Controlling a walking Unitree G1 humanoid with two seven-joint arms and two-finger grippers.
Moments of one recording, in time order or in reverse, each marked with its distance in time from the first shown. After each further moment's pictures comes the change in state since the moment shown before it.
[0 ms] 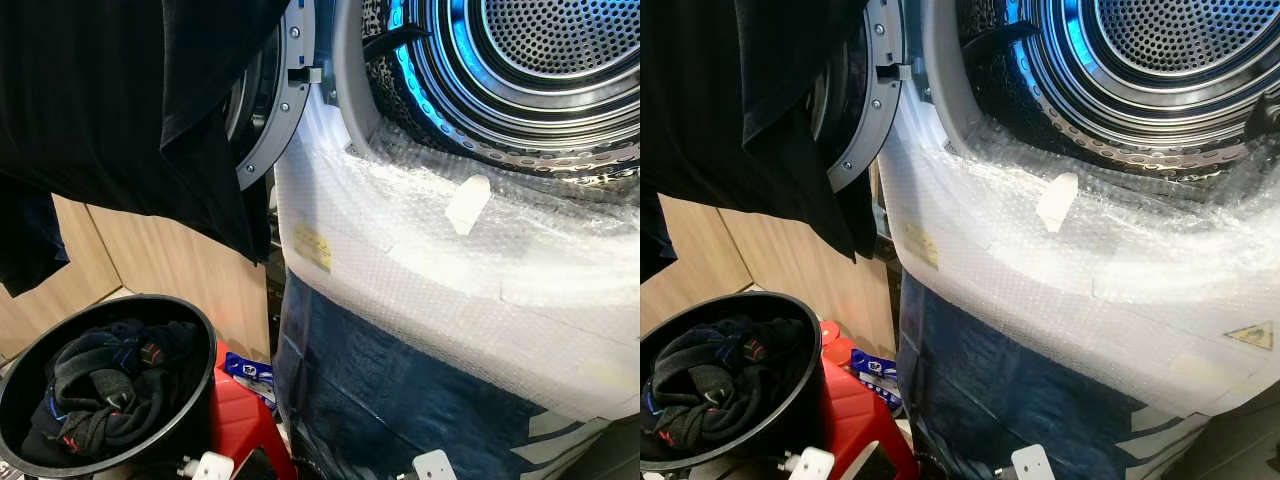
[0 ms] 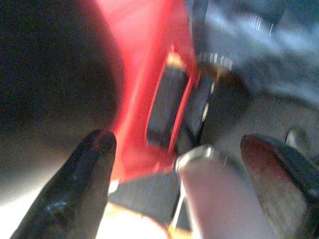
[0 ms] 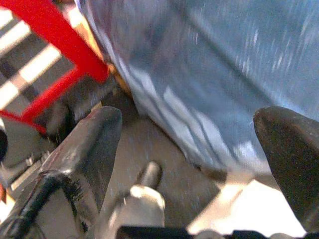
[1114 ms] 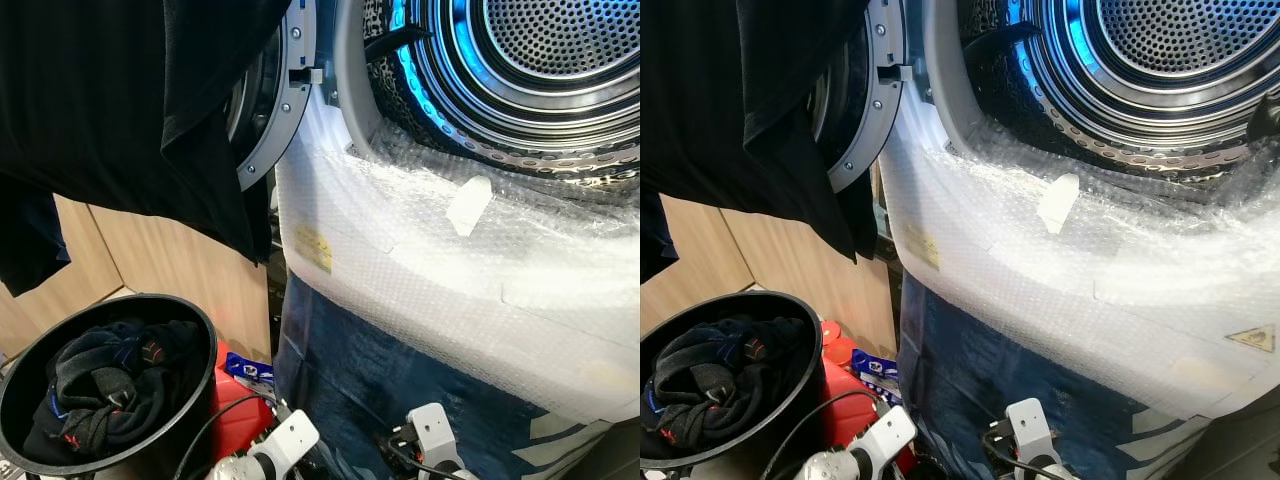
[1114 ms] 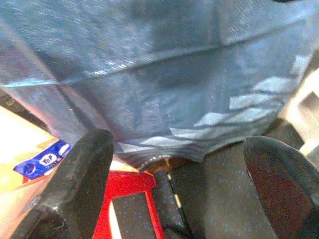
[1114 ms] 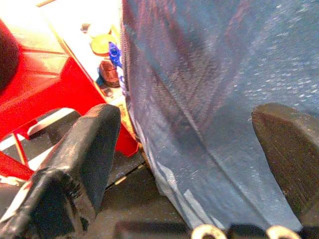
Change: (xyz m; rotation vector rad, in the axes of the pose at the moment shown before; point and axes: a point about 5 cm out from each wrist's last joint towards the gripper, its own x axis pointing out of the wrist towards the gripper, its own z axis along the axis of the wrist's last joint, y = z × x) left arm -0.002 -0.048 0.082 0.449 -0.375 -0.461; right arm -0.002 -0.007 0.053 -0.024 -0.324 0.170
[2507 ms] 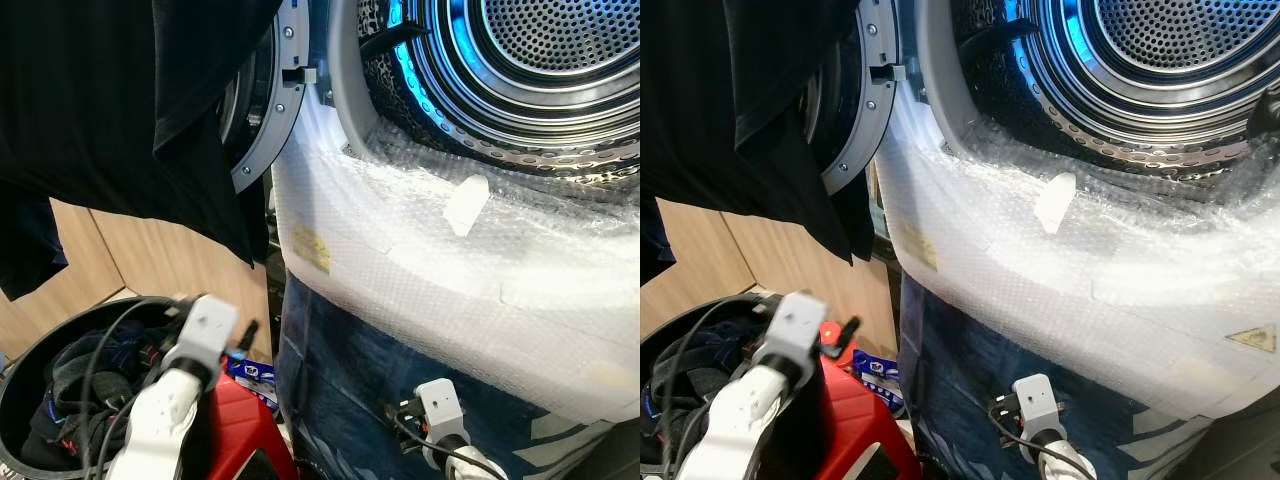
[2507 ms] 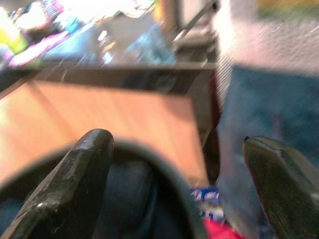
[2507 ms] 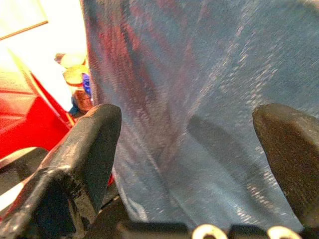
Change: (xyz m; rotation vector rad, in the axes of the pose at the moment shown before) left arm -0.113 0.068 0.080 -0.171 -0.204 0.863; right arm 0.006 -0.015 0.027 -0.019 -0.106 -0.122
